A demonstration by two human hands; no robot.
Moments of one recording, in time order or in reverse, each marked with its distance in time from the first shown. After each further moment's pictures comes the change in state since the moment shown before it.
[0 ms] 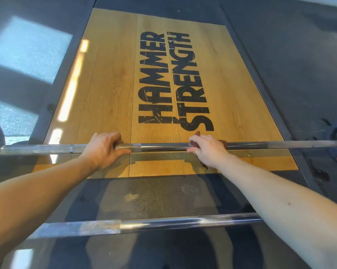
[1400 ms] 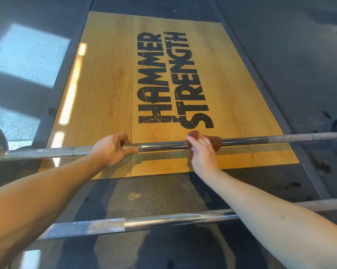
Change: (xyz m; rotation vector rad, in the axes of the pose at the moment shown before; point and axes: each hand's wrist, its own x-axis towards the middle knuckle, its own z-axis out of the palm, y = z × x) left_hand 0.010 0.016 0.005 -0.122 -0.177 -0.238; right_hand -0.031 -0.034 0.044 0.422 0.395 0.078
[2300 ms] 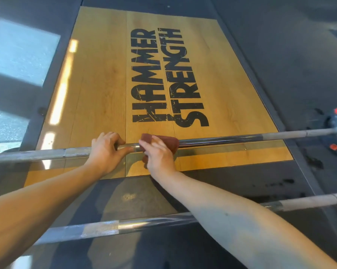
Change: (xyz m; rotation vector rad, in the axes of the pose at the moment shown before) left_hand -0.013 0.010 0.016 -0.017 0.287 0.115; right_hand -0.005 -0.067 0.070 0.125 -0.063 -0.248
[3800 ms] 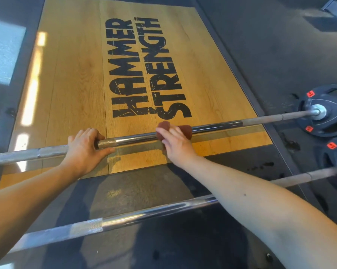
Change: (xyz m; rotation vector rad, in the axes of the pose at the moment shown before) left_hand -0.001 0.001 -0.002 0.102 -0.042 0.080; right_hand -0.012 0.076 -0.080 -0.186 -0.077 0.031
